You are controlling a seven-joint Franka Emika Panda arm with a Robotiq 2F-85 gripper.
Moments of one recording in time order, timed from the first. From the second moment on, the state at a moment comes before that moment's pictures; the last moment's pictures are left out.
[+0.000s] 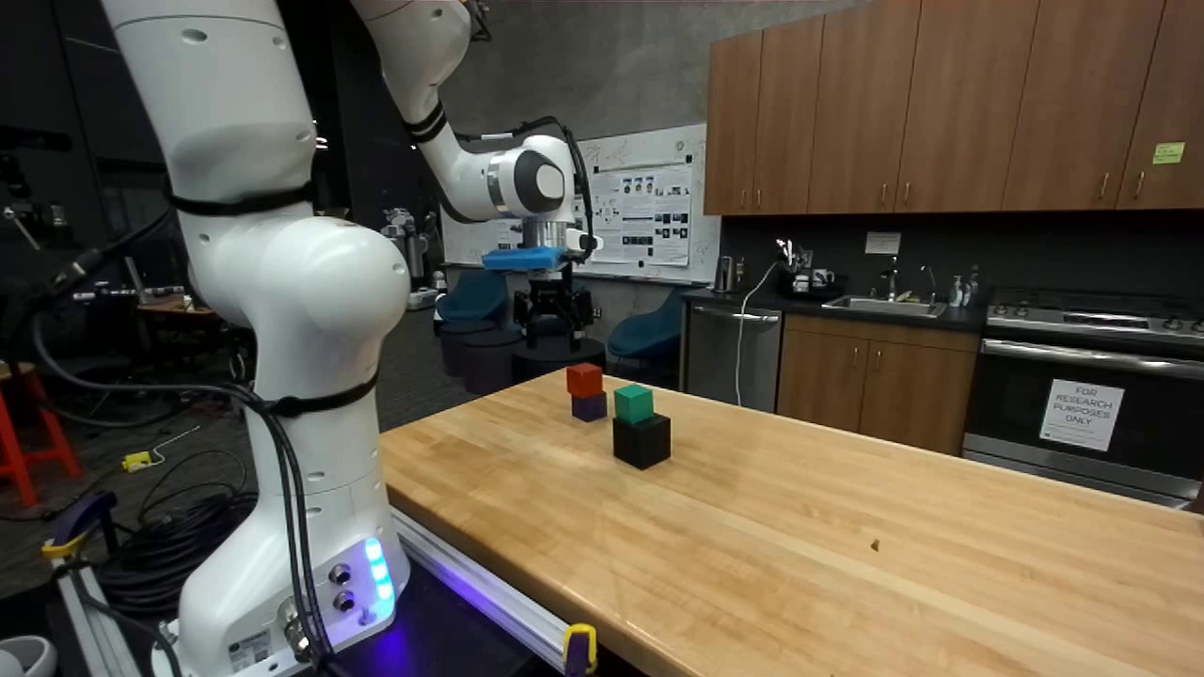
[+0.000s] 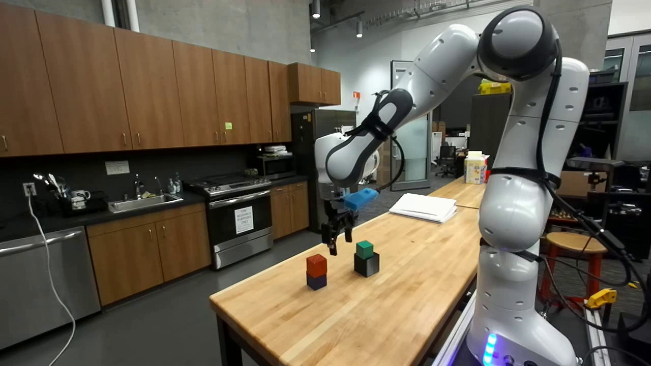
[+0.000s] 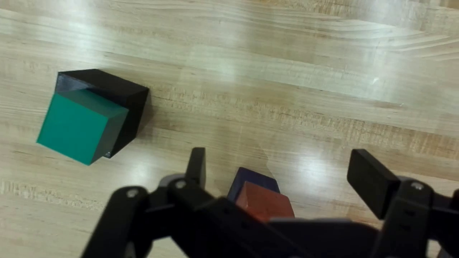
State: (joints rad) arm 0.07 -0.19 0.10 -2.56 -0.05 2.31 0.07
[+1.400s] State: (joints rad) arm 0.11 -0.01 0.14 -2.52 0.02 2.54 0.25
